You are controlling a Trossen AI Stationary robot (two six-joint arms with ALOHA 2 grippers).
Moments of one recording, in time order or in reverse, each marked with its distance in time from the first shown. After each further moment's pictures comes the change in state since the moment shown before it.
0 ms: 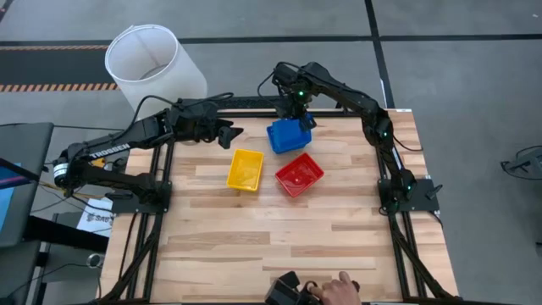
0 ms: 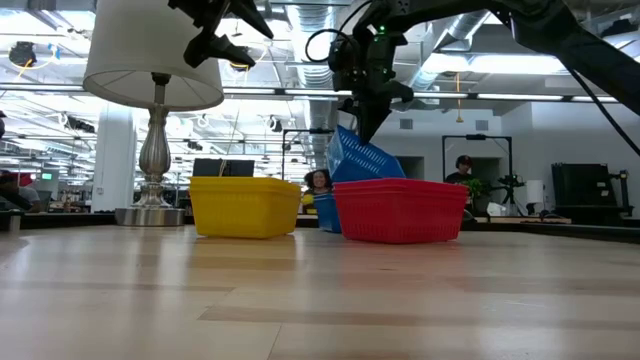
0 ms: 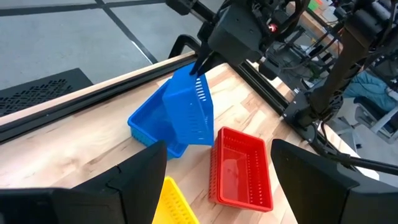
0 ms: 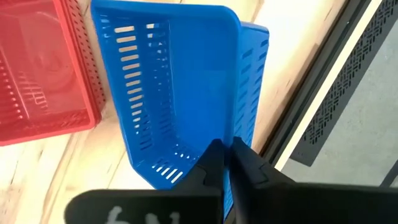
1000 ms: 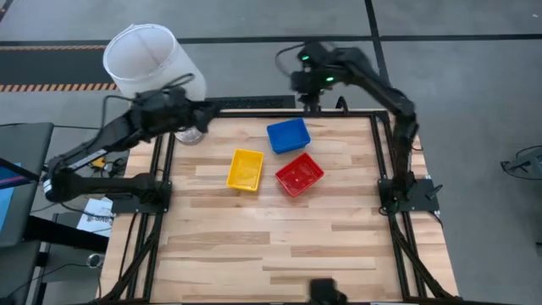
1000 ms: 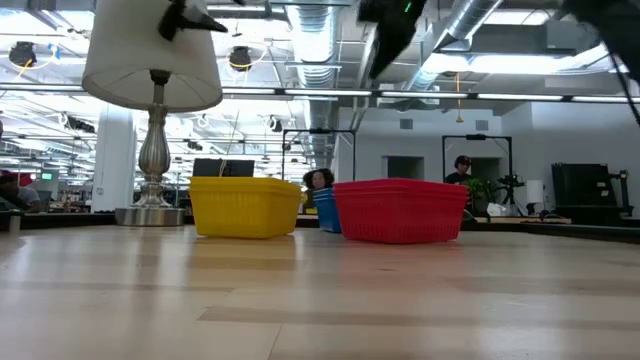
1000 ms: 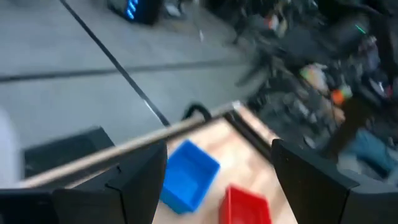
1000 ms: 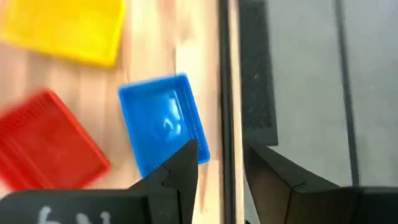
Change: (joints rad) left arm 0.101 -0.183 -0.002 0.035 -0.053 0.051; right arm -0.006 -0.252 0.005 0.085 0.034 0.410
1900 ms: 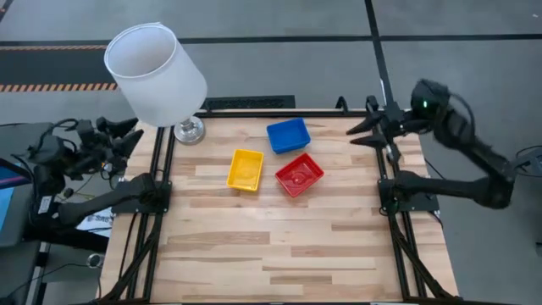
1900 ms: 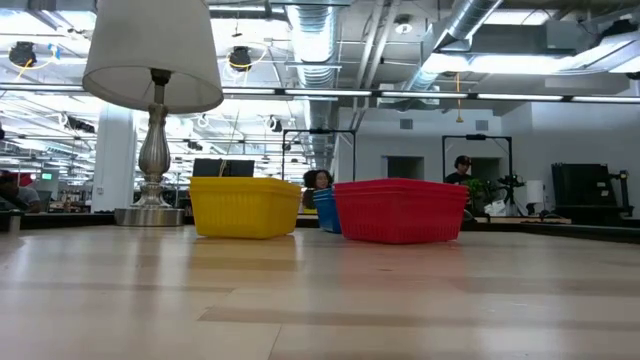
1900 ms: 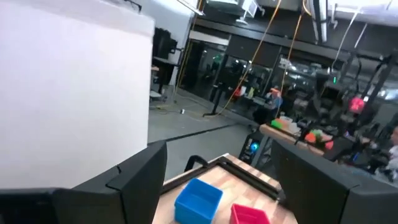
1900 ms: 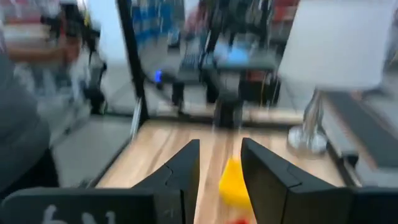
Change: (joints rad) left arm 0.005 -0.754 -0.085 -0.314 -0.025 0.200; right arm -0.002 -1.145 -1.127 0.788 -0.745 0.476
